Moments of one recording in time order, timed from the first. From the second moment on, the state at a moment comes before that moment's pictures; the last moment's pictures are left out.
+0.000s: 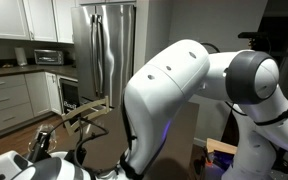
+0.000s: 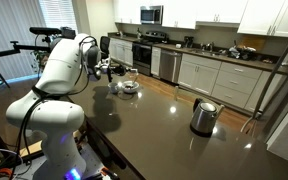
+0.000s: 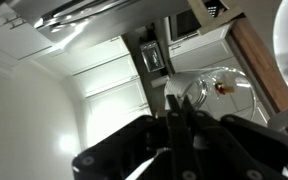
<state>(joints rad) 0.66 0.80 0.28 -1.46 -1.71 1.49 1.07</state>
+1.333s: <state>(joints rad) 0.72 0.76 0.24 -1.46 -1.55 1.51 1.07</state>
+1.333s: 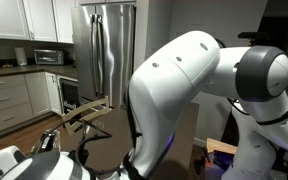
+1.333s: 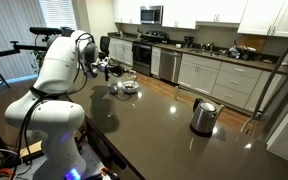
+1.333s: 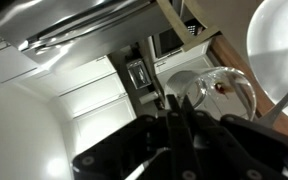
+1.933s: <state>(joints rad) 0.83 0.82 0.15 -1.46 -1.78 1.23 1.07</state>
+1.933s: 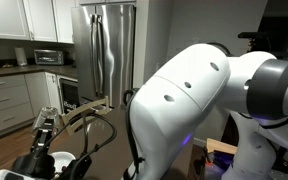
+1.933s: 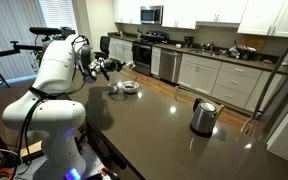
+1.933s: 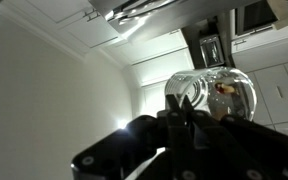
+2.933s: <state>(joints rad) 0.81 0.85 0.13 -1.46 -1.90 1.13 1.07</state>
